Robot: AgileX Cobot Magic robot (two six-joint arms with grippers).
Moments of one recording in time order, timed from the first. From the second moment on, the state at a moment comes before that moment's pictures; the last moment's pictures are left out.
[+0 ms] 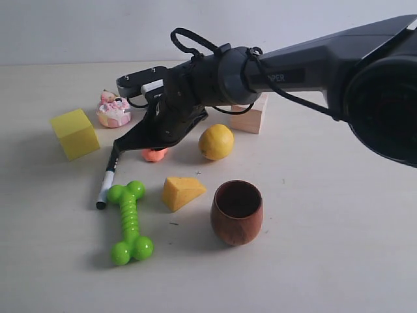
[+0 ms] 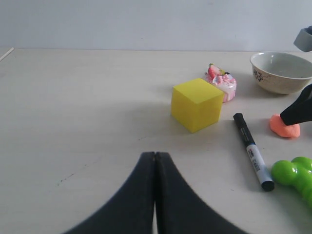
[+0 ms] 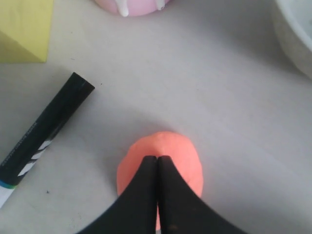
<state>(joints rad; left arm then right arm) -0.03 0.00 0.00 -0.02 0.37 0.01 0.74 2.34 -1.68 0.05 0.46 0.12</state>
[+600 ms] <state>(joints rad) -0.03 0.00 0.00 -0.02 0.37 0.01 0.74 2.35 -1.68 0.05 0.47 0.12</state>
